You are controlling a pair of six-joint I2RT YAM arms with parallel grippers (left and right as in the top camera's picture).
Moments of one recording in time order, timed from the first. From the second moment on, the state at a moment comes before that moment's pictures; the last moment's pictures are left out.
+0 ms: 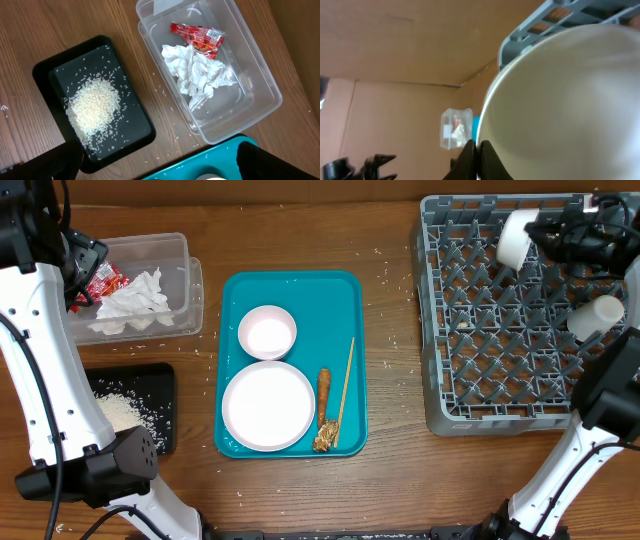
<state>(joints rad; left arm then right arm) 0.26 1.91 2.41 -1.69 -0.31 -0.91 -0.46 2.33 2.09 -0.82 -1.24 0.27</state>
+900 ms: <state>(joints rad) 0.26 1.91 2.41 -1.69 -0.31 -0.91 -0.61 2.32 2.17 -1.09 -0.71 0.32</state>
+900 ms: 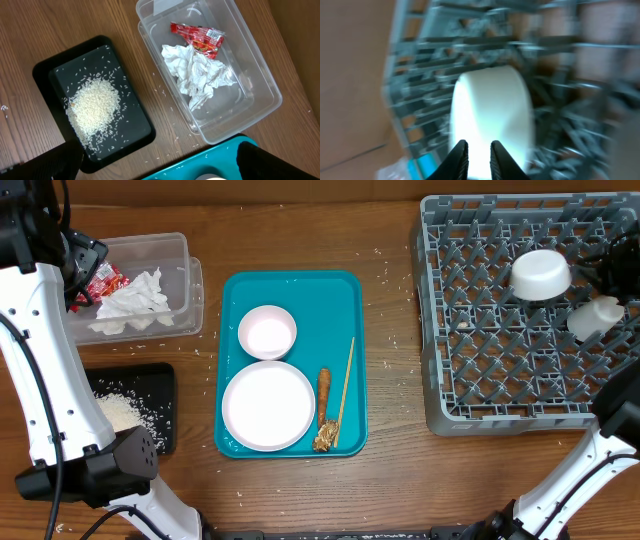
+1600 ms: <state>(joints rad) 0.26 1.91 2.41 -1.69 -0.31 -0.91 -0.30 2.13 2.20 -0.99 -0.14 0.34</state>
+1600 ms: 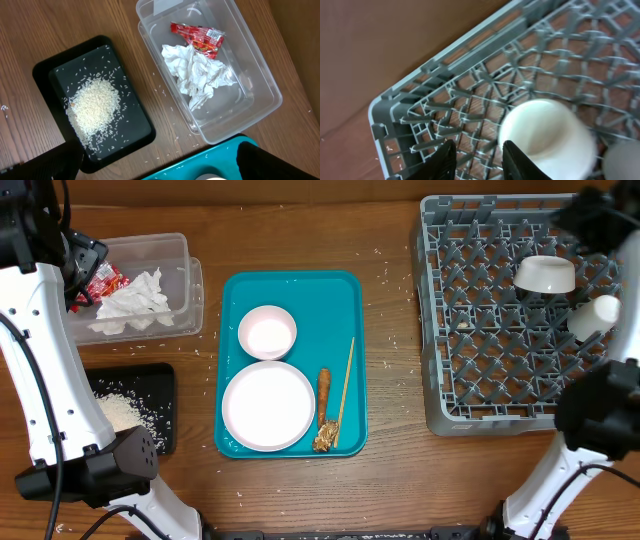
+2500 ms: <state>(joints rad) 0.26 1.91 2.41 -1.69 -0.31 -0.91 -0.30 2.24 2.17 -1.20 0.02 0.36</state>
